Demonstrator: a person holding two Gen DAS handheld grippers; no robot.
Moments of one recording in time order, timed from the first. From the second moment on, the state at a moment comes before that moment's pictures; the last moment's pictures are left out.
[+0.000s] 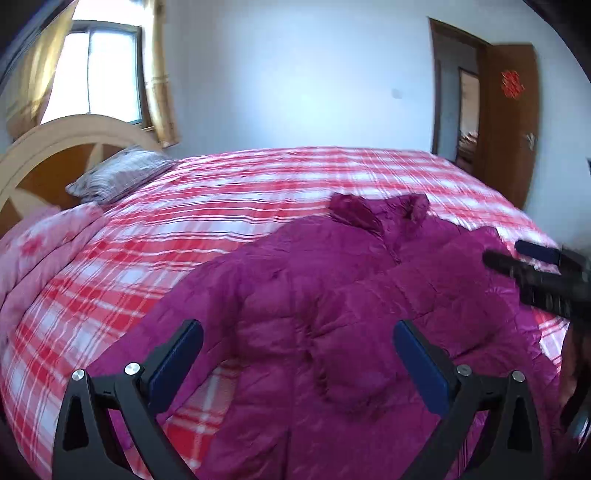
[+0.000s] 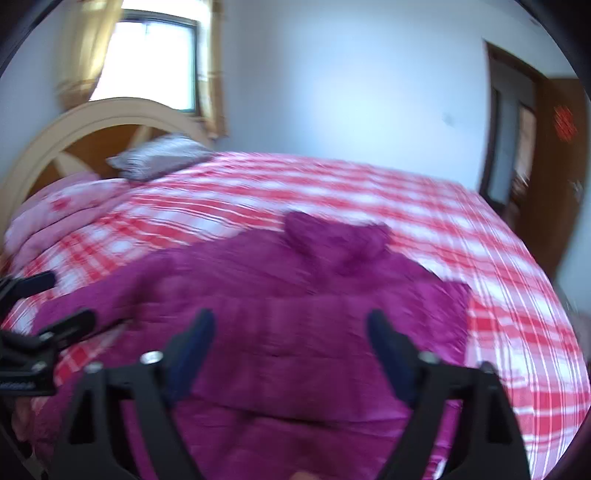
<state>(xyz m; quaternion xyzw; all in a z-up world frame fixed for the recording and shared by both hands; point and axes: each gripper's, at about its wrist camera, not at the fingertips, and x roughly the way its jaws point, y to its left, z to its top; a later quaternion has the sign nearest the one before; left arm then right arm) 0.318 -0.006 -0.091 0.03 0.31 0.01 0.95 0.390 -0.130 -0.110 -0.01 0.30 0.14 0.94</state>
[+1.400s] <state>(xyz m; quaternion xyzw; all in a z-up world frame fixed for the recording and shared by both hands) 0.418 -0.013 -0.191 0.07 0.40 0.06 0.91 0.536 -0.257 -0.188 0.06 0.41 0.03 0.91</state>
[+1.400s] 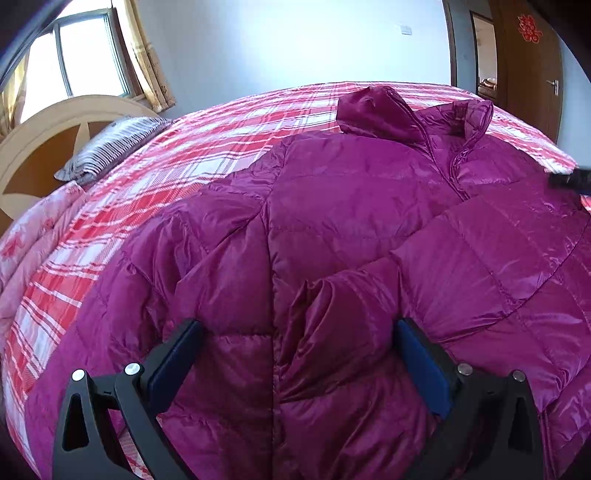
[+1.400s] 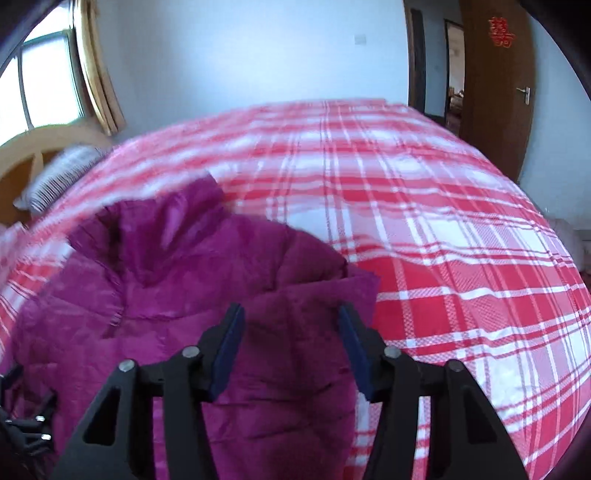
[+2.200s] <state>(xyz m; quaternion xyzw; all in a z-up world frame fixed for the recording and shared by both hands) 0.420 -0.009 -0.193 0.04 0.41 0.04 0.91 0.460 -0.205 -0.155 0.06 0.39 0.11 0.91</state>
